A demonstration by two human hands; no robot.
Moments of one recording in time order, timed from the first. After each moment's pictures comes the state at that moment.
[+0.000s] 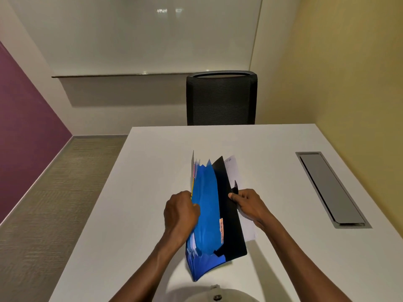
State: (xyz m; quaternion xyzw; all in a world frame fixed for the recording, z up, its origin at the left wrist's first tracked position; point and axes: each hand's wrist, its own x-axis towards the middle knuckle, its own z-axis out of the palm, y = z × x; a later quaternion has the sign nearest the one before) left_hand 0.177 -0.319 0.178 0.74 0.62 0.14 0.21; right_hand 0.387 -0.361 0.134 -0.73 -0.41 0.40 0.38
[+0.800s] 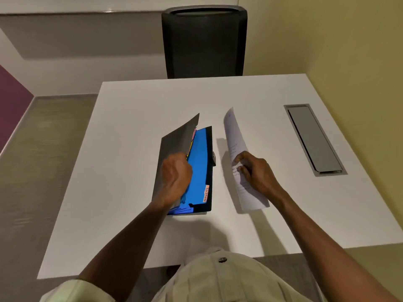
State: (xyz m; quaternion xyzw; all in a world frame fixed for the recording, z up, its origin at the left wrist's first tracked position) left_hand 0.201 -0.305 0.131 0.77 0.59 0.12 0.19; right_hand 0.415 -0.423 0.126 -0.75 -0.57 0.18 0.30
